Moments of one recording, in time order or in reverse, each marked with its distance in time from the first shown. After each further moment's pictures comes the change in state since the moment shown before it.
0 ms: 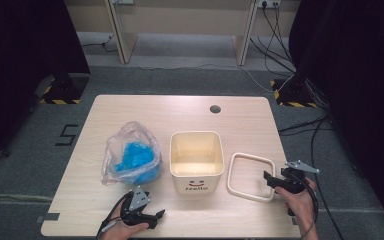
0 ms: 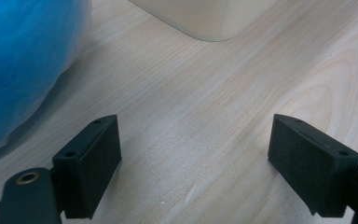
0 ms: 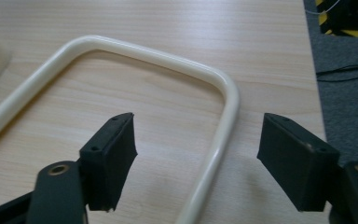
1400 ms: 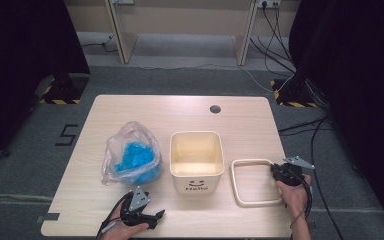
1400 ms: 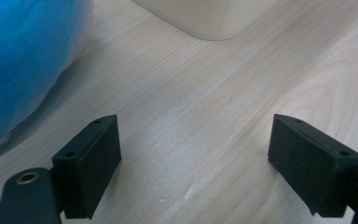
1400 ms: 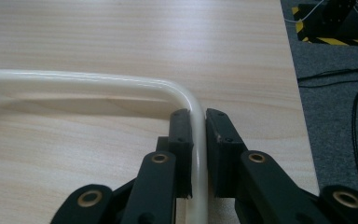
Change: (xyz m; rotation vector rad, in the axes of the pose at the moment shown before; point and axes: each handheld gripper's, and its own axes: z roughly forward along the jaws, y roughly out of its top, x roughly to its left) left arm -0.001 -0.001 -0.001 0.001 0.008 -0.006; right arm -0.010 0.004 0.026 -0.028 -0.079 -0.005
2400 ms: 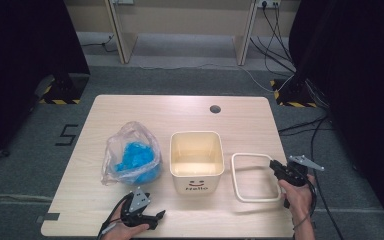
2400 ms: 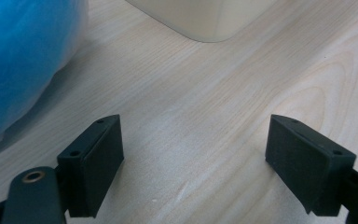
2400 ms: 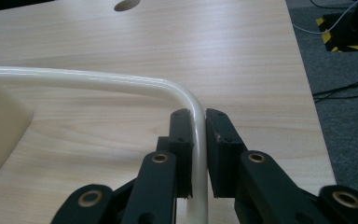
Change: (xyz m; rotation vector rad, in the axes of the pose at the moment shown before) left arm -0.003 0.000 0.000 -0.009 -0.004 -0.008; right arm 0.003 0.010 -0.023 -0.095 0.117 0.100
